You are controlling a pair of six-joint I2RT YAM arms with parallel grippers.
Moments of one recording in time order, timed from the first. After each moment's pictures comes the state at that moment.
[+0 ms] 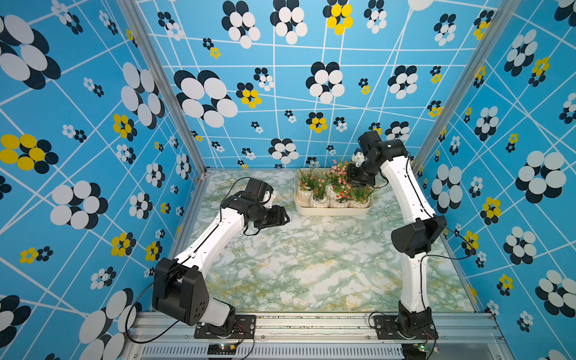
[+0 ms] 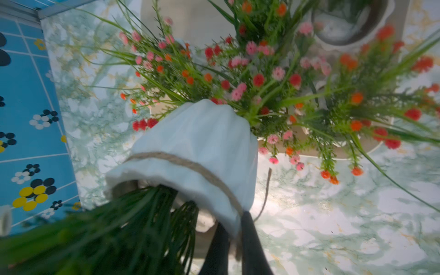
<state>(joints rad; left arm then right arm) -0.34 1.47 1.24 -0.81 0.40 -0.41 0.29 2.26 2.69 -1.58 -0.20 0.37</state>
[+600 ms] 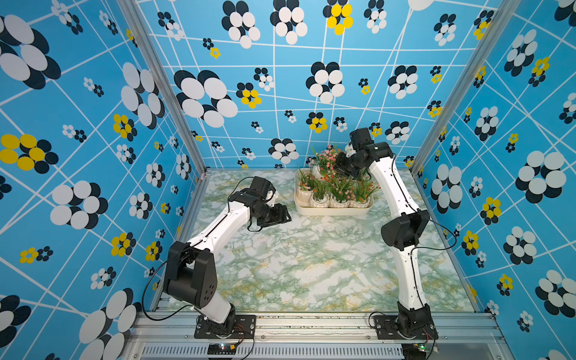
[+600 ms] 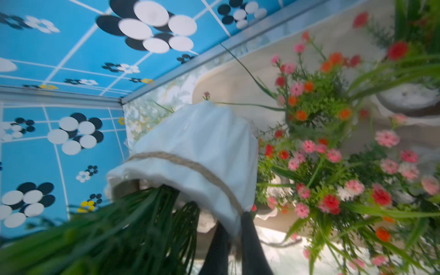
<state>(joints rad) -0.33 1.59 1.29 -0.79 0.42 -0.41 0.29 2.36 2.67 -1.20 -0.27 0.66</state>
